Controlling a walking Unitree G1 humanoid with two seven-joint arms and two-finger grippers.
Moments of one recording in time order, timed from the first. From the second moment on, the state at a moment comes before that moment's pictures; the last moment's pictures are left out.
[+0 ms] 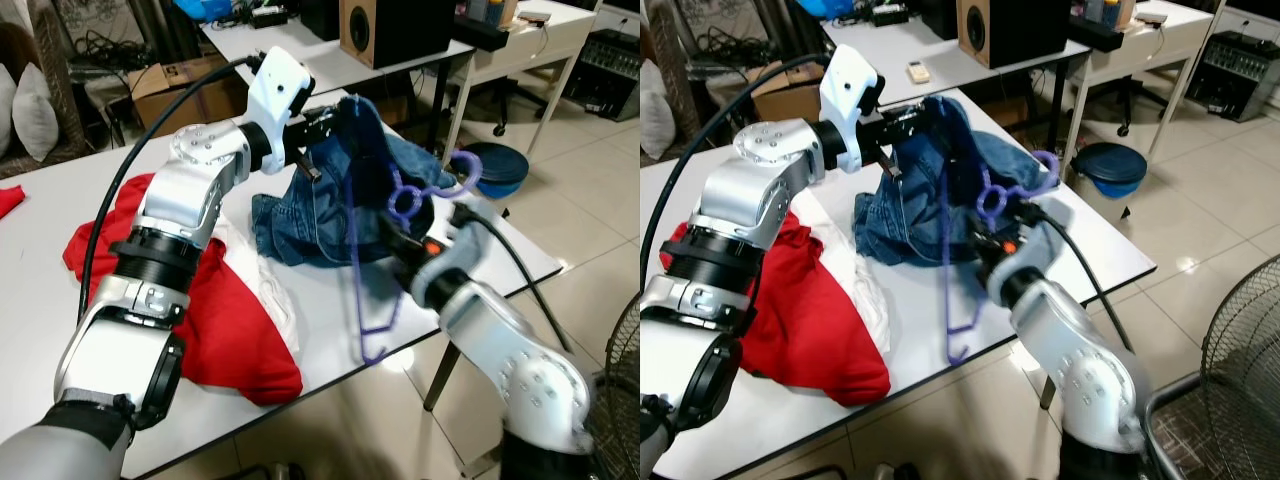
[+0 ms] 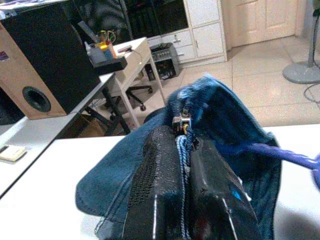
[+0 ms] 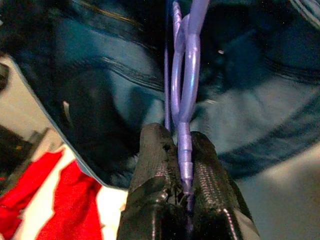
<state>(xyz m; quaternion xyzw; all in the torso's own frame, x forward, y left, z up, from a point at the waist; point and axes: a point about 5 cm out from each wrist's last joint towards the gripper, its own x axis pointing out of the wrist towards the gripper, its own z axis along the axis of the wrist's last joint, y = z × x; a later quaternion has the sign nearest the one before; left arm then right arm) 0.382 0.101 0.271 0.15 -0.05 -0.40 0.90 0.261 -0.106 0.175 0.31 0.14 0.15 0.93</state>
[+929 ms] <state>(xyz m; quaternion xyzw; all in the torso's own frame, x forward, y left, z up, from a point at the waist) 0.355 0.161 0.231 0.27 0.07 -0.44 0.86 0.316 -0.122 0.202 0.44 0.09 0.09 0.89</state>
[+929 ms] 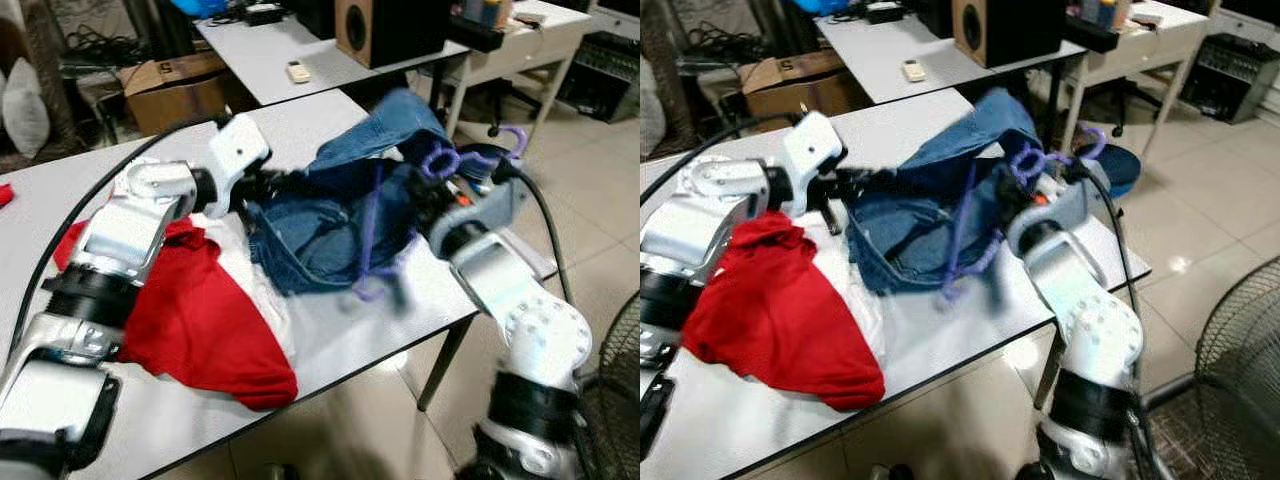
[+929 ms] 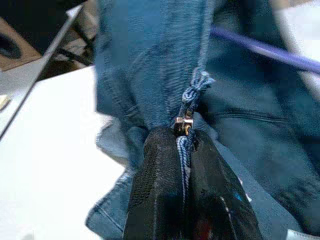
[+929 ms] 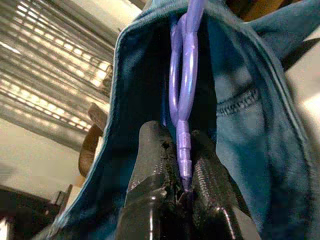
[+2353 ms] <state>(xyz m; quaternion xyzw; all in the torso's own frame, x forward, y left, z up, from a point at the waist) 0.378 0.085 0.338 -0.22 -0.02 -0.45 0.86 0.371 -0.089 0.141 0.42 0.13 0.05 0.90</state>
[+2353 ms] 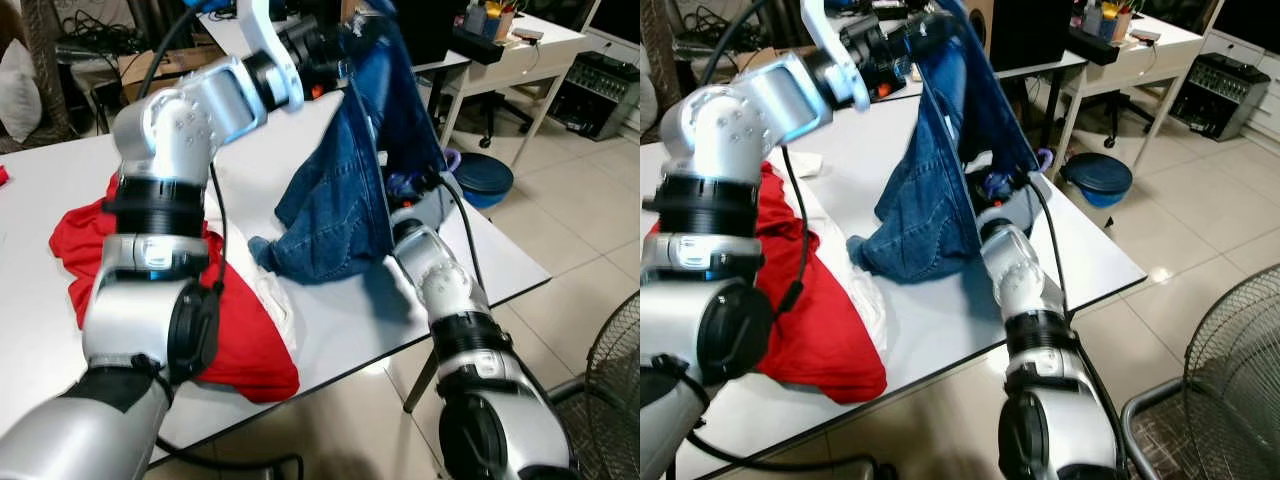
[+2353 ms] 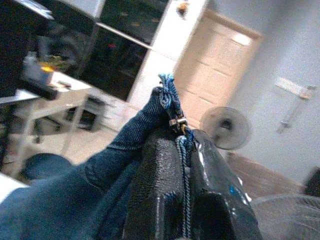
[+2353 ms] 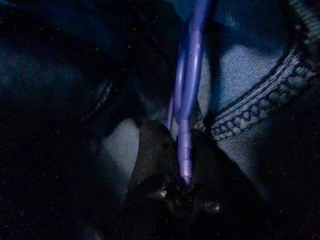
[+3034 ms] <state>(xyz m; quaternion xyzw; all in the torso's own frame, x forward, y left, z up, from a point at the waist) 0.416 0.153 0.216 0.07 0.12 -0.21 0.97 0.278 -0.124 0.217 0.47 0.10 0.19 0.86</state>
